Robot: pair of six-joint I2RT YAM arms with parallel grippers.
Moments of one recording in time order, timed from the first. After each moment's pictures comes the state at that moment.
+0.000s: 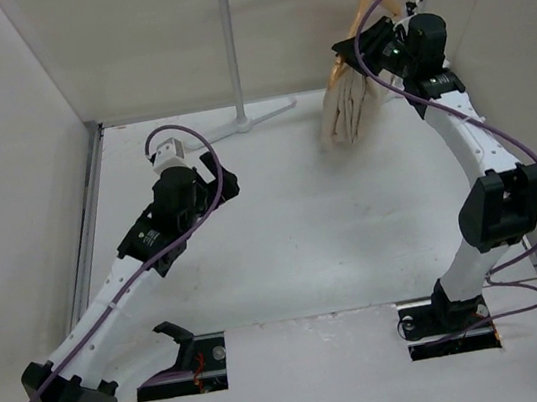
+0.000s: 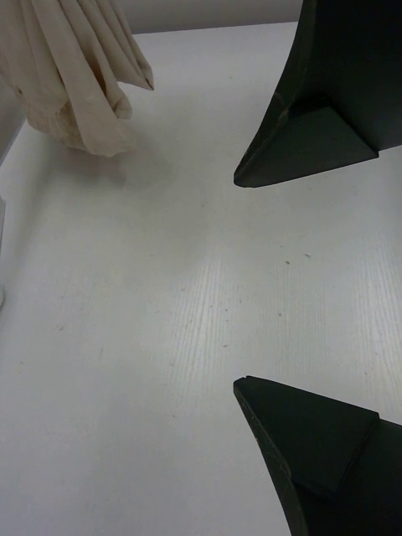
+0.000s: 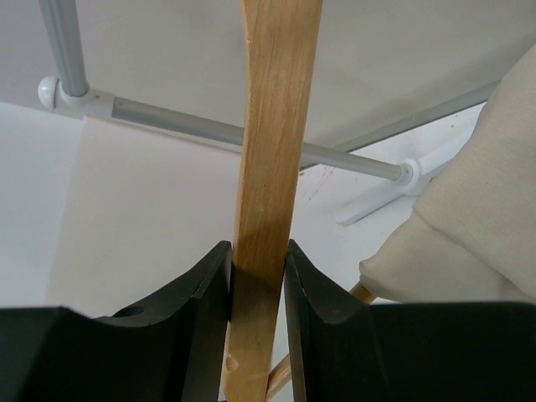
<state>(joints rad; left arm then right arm) -0.56 0.99 0.98 -0.46 -0.30 -0.70 0.09 1.72 1.68 -0.04 -0.45 1.07</state>
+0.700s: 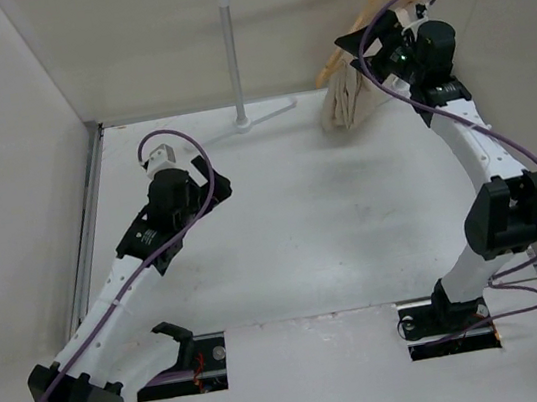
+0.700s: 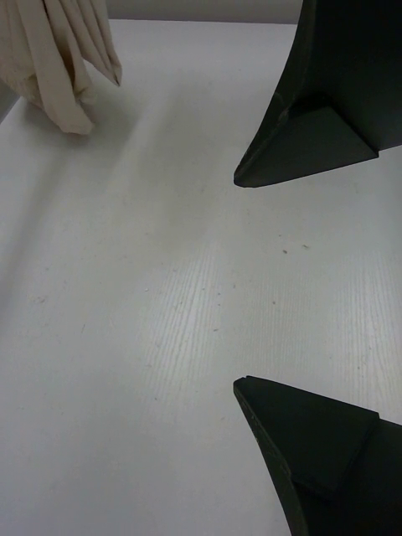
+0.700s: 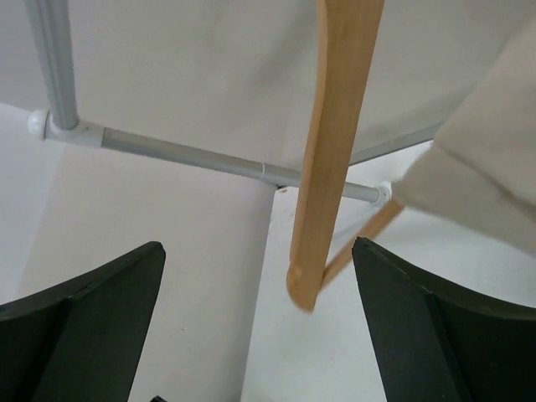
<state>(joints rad) -0.47 0.98 0.92 -0.46 -0.23 -0.75 0.06 1.68 1.58 0.06 -0.44 1.02</state>
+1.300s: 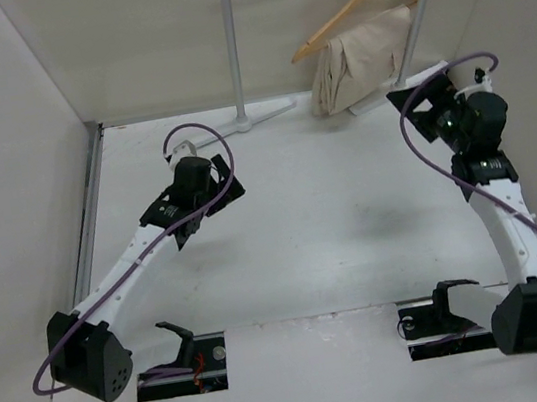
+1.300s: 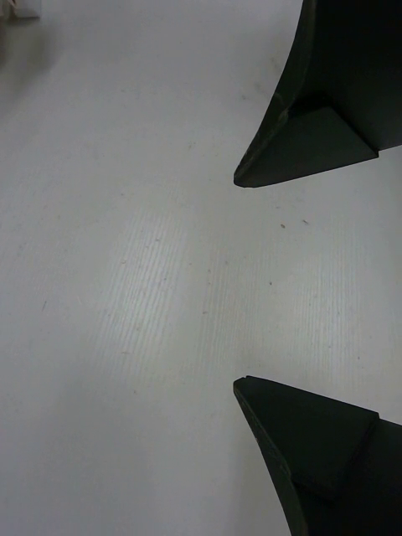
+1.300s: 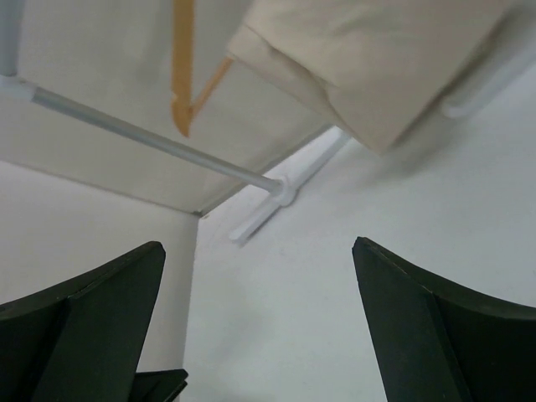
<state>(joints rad) -0.48 1.18 0.97 -0.47 -0.22 -0.75 -0.09 1.14 1.04 0.03 -0.33 0.90</state>
